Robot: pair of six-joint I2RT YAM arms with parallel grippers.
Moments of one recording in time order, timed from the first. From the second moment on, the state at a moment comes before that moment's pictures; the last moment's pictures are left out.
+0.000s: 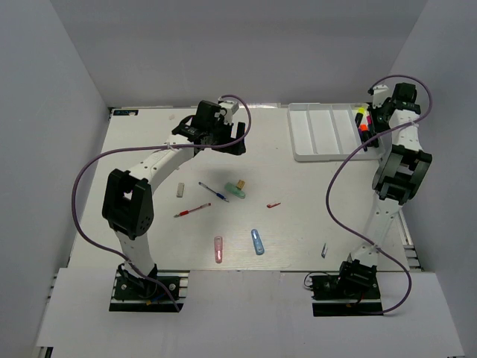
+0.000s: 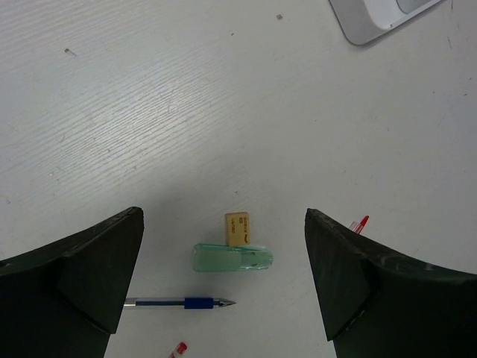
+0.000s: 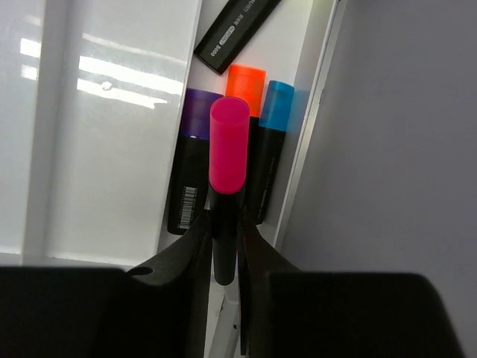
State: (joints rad) left arm -0.49 1.84 1.56 -0.42 0.20 -0.16; right arm -0.31 2.34 2.16 -0.71 -0.23 -0.57
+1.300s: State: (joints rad) left arm -0.29 1.47 1.24 -0.64 0.45 0.33; right arm -0.16 1.57 1.72 -0.85 -0.60 -0.77
